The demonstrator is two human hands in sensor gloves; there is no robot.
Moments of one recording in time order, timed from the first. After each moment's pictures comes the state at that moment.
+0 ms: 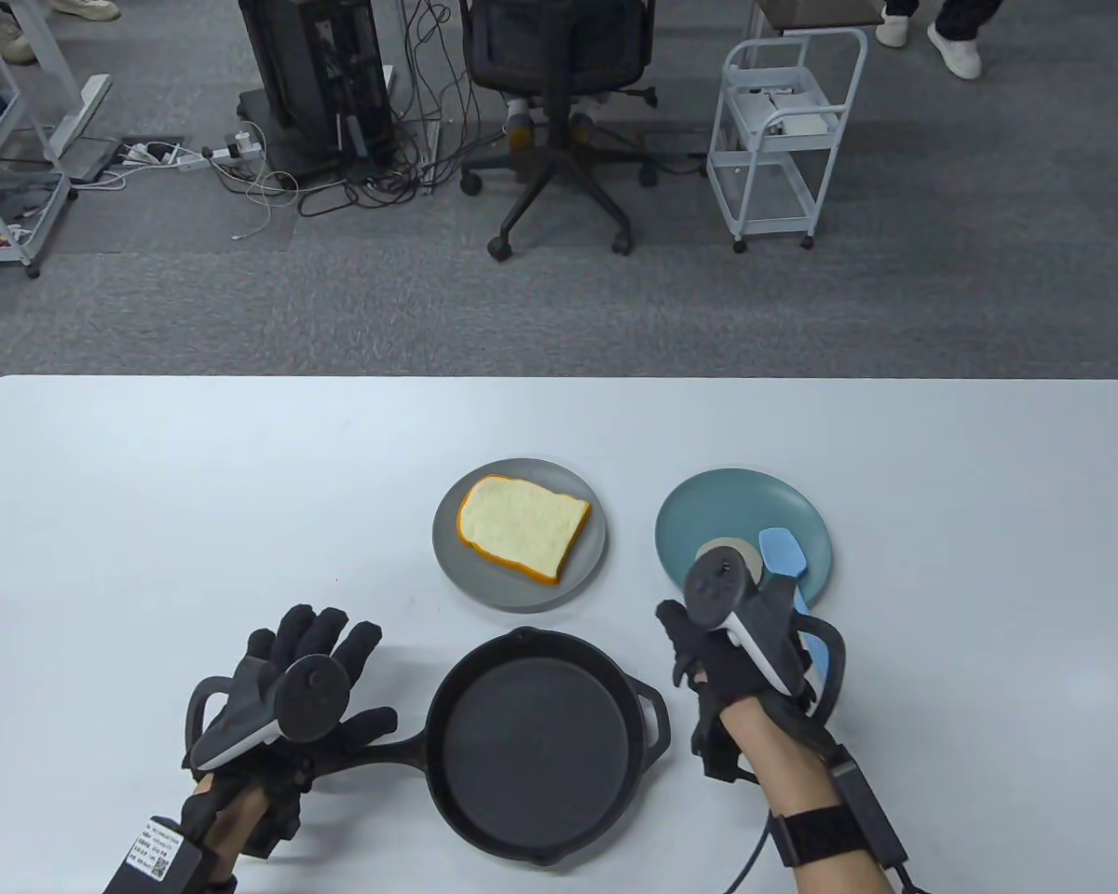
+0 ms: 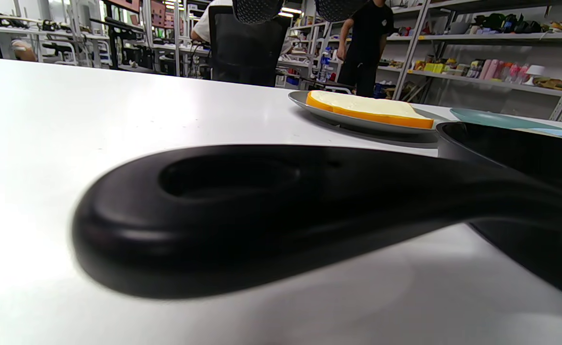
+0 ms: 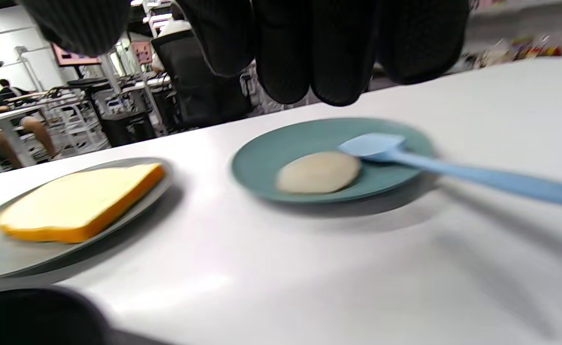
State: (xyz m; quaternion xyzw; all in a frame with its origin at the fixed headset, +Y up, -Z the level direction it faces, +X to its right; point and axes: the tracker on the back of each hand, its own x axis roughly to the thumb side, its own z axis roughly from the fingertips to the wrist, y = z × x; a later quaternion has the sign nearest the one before) left_hand -0.277 -0.724 -0.291 -0.10 -0.13 0.02 0.99; right_hand 0.106 -0.661 -0.341 -0.12 0.07 0.98 0.11
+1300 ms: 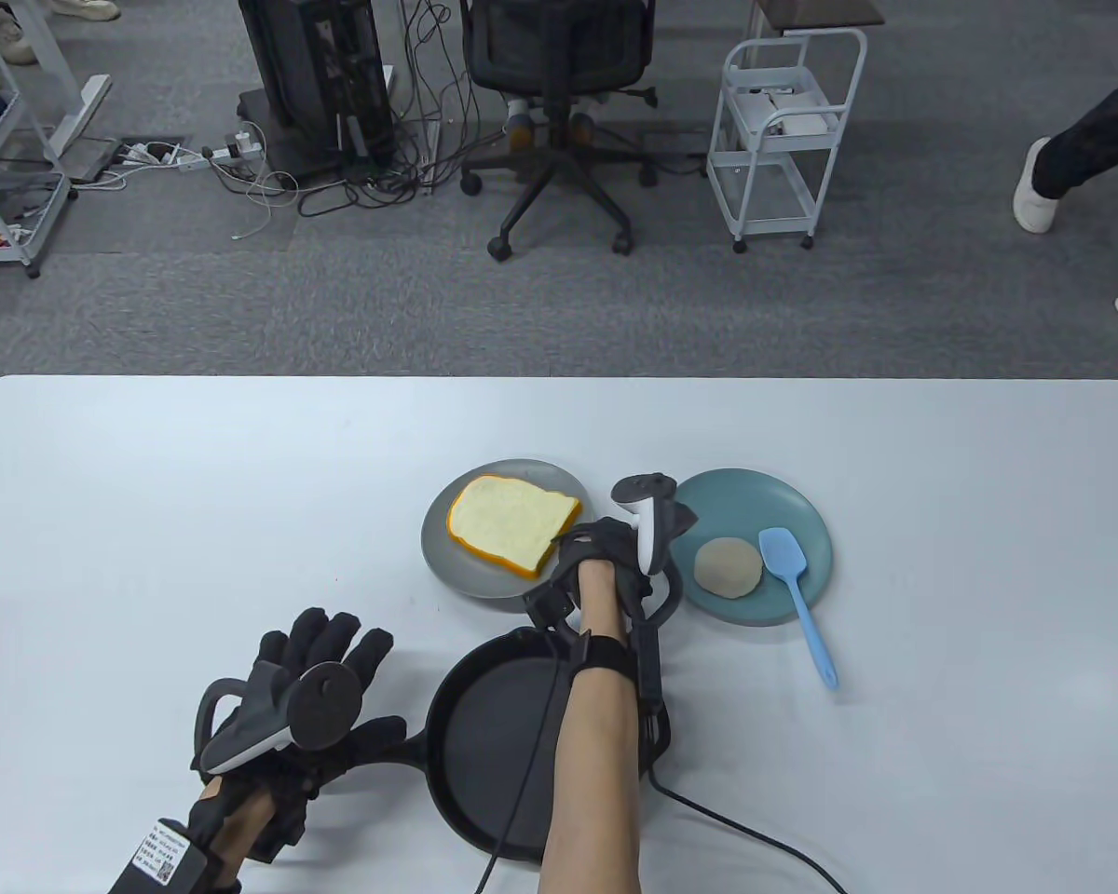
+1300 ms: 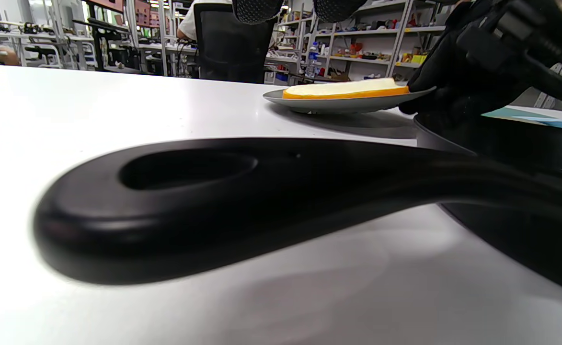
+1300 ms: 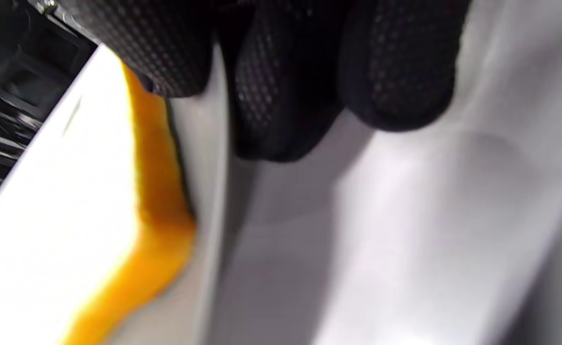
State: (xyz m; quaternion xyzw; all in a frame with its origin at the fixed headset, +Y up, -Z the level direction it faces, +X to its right) left_hand -0.268 -0.725 -0.287 -0.10 -0.15 0.00 0.98; right_hand 0.051 -0.759 -0.460 -0.35 0.22 0.79 0.45
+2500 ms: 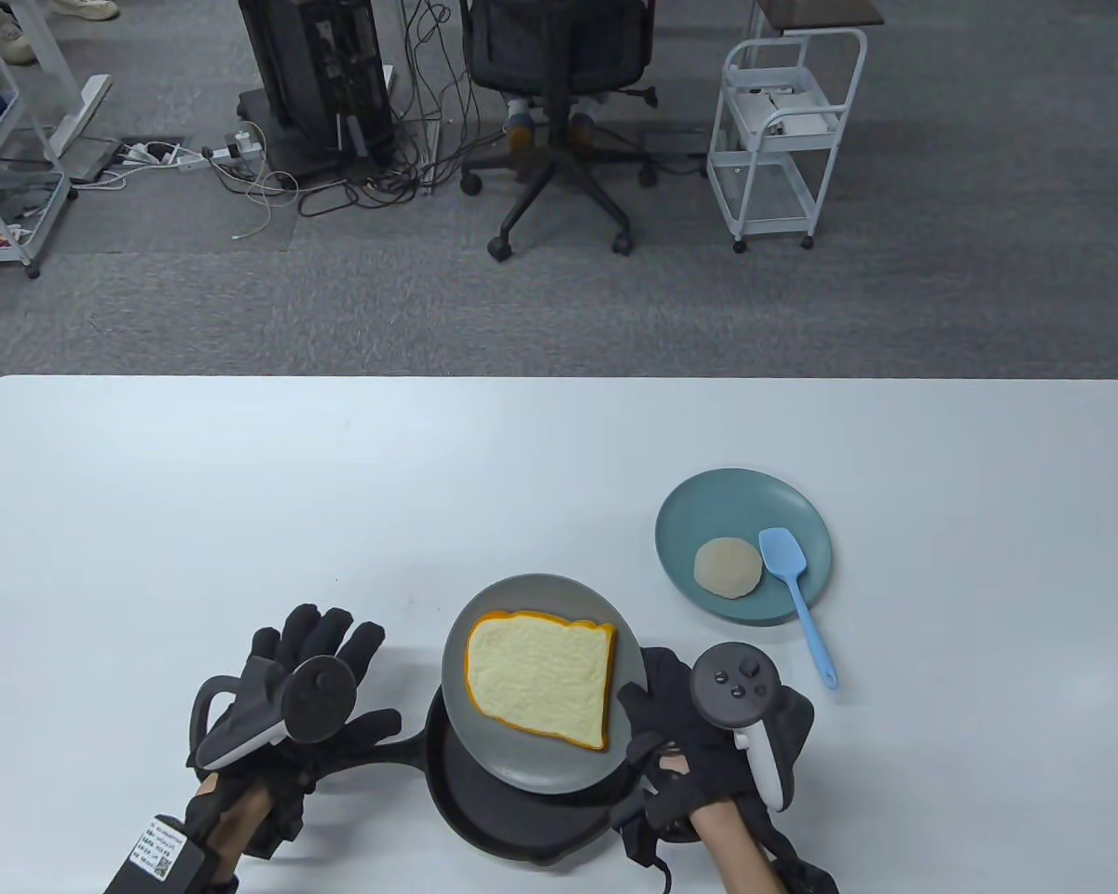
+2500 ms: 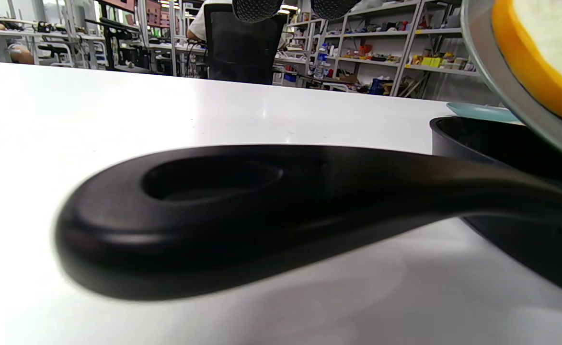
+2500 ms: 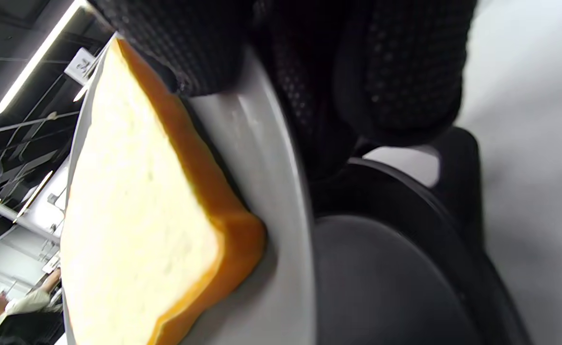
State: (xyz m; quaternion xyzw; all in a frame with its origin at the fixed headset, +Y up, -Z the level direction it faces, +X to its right) left_hand -0.271 -0.721 -0.289 -0.10 -0.14 0.01 0.99; right_hand 0.104 -0.712 -0.261 -0.09 0.05 0.91 0.39
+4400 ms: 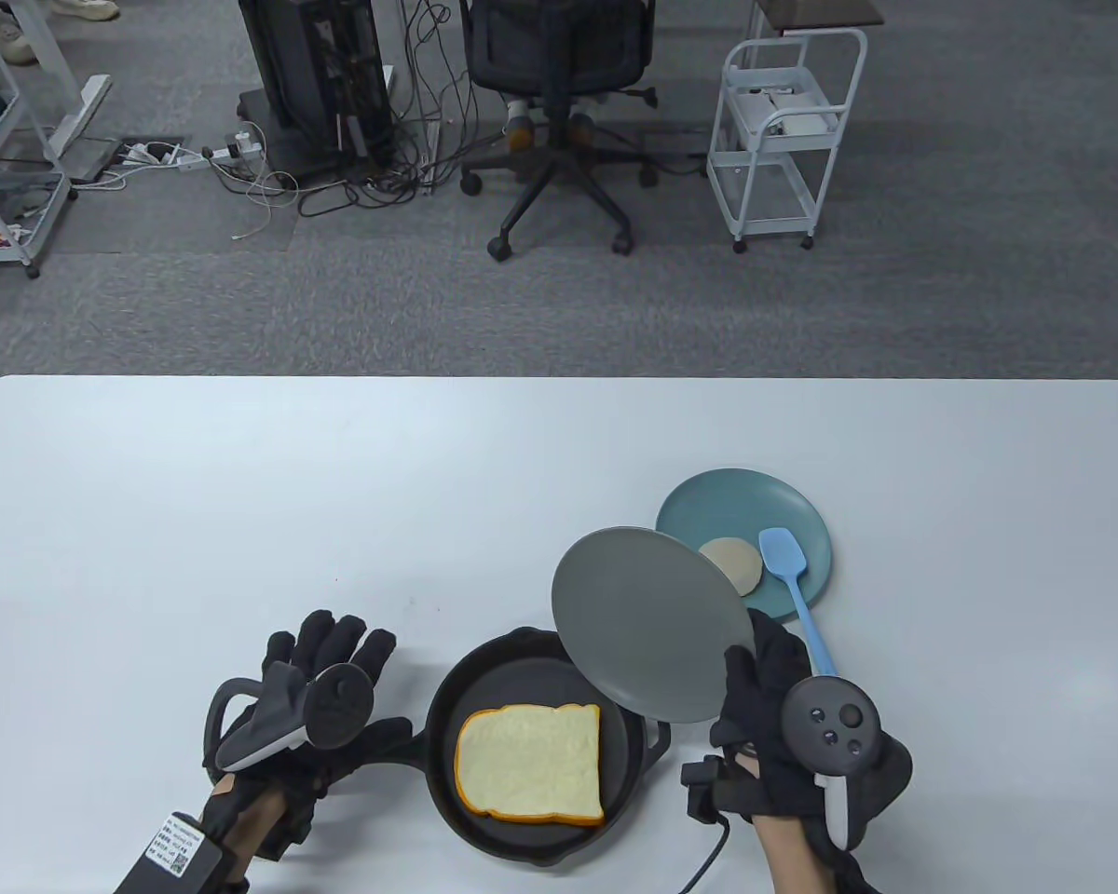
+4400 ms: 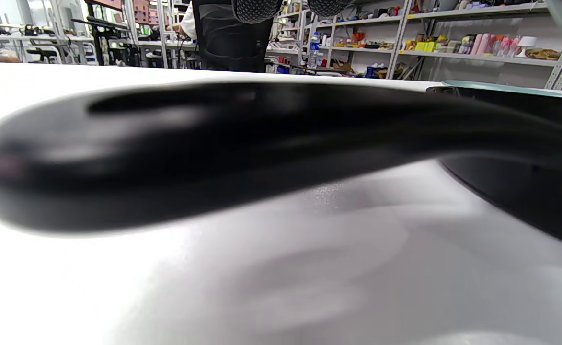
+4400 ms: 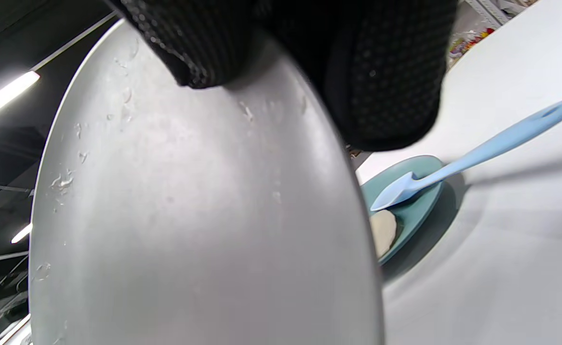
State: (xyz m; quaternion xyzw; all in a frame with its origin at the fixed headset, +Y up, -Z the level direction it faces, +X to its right) left_hand -0.259 -0.728 -0.287 -0.11 -0.15 -0.01 0.98; right_hand 0.176 -0.685 -0.243 -0.18 -0.18 0.89 0.39
